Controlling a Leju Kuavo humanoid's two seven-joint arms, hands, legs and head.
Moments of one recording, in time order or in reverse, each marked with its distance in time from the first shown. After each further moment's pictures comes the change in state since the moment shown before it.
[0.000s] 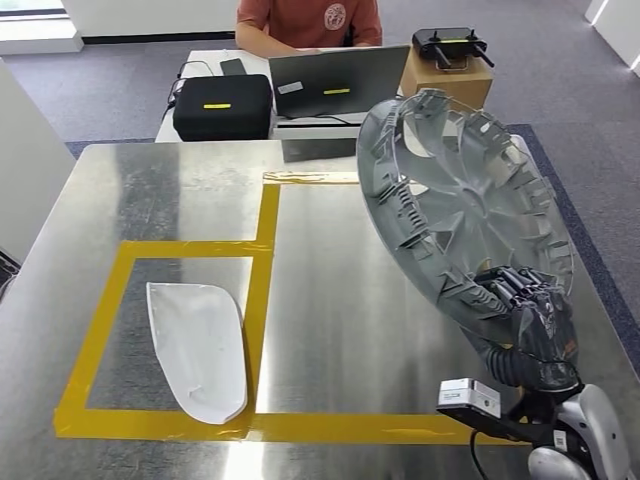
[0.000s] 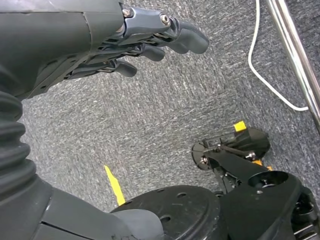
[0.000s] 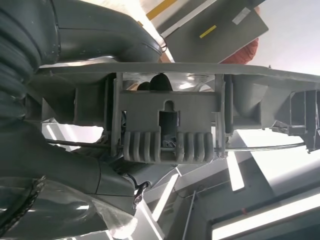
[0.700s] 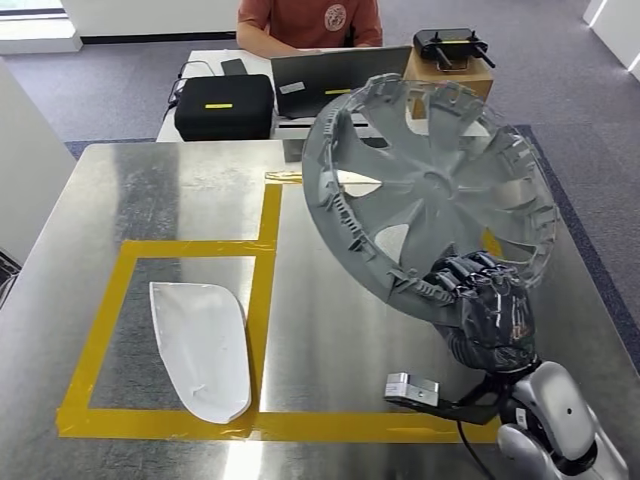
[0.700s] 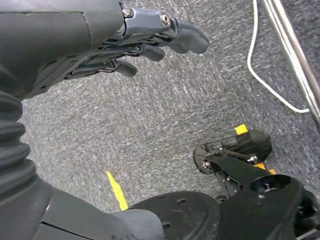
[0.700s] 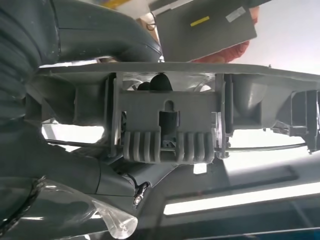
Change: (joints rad) left arm -0.010 0.005 -0.014 0.010 -0.017 0.004 0.009; right arm -0.165 -0.002 0.165 0.087 0.250 0.011 0.056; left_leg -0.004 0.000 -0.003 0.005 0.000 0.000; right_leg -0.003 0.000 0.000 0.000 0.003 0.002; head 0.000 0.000
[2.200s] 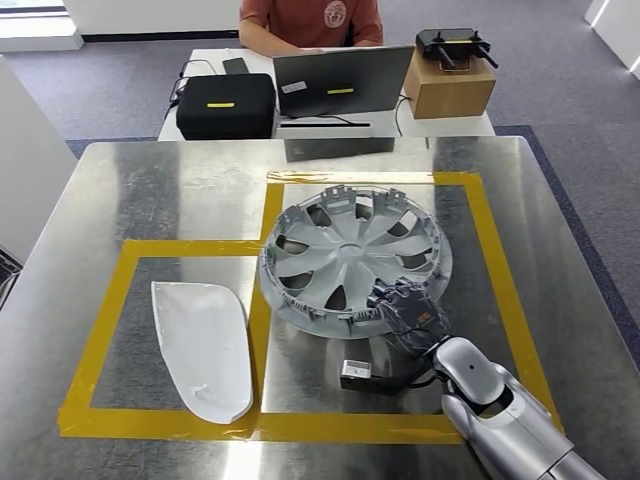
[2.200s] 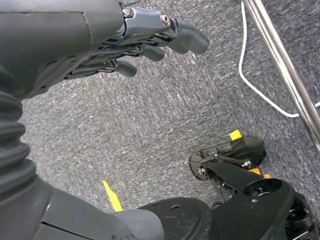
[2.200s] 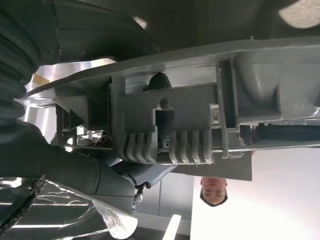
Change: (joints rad) left arm -0.006 0.026 -0.057 0.021 0.021 0.021 -0.019; right arm -0.240 0.082 0.281 0.643 0.016 0.022 0.007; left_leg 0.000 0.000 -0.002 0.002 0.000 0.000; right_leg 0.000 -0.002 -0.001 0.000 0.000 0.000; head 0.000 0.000
